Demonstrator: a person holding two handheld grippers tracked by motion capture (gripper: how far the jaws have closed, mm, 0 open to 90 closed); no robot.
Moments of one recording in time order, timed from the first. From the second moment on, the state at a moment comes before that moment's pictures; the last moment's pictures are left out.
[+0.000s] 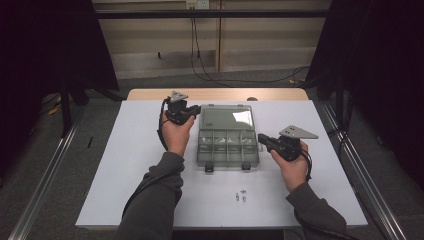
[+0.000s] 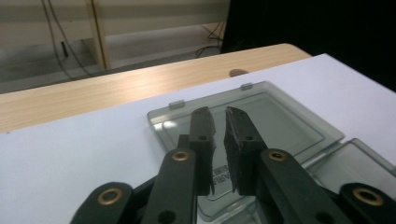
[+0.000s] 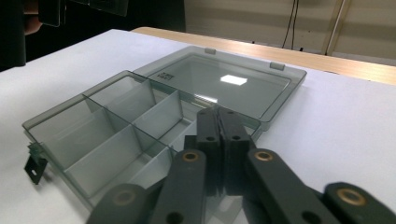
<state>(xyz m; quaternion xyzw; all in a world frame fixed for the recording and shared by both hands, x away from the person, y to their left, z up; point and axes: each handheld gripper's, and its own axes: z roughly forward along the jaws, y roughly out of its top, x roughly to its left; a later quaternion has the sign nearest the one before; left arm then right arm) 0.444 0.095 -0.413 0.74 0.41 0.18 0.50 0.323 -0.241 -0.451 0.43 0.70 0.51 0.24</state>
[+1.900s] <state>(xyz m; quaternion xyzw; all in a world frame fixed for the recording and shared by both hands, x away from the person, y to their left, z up) 0.348 0.149 -0.411 0.72 0.30 0.13 0.61 0.285 -0.255 -0.442 0.39 0.70 0.55 0.22</state>
